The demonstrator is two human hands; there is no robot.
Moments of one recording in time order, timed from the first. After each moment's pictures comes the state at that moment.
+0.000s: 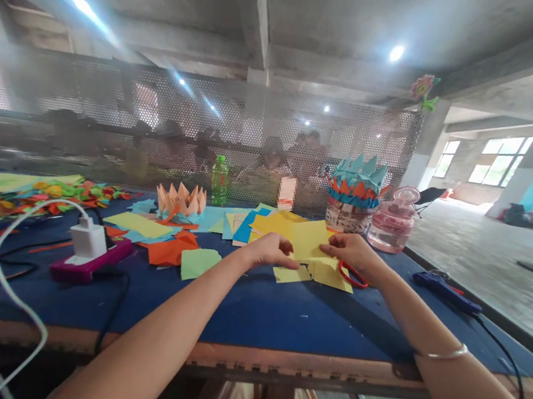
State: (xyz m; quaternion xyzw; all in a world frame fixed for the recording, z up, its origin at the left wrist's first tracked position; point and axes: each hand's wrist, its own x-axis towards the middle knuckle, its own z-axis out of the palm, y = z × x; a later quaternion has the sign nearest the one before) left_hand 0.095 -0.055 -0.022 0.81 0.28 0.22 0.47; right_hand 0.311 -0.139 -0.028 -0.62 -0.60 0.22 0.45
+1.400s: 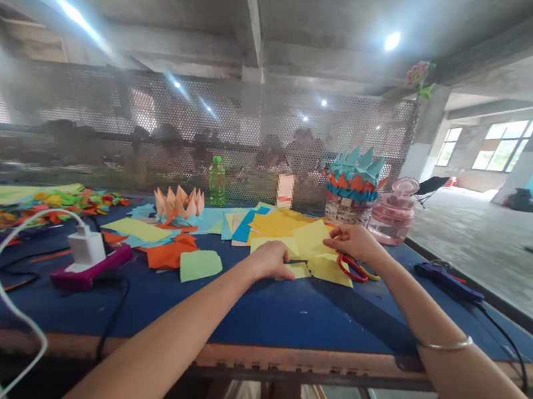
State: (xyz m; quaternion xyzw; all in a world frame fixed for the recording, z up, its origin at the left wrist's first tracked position) left_hand 0.103 -0.075 -0.021 0.92 0.36 0.08 0.11; right_hand 0.321 -0.141 -0.017 -0.68 -0.58 0.17 0.42
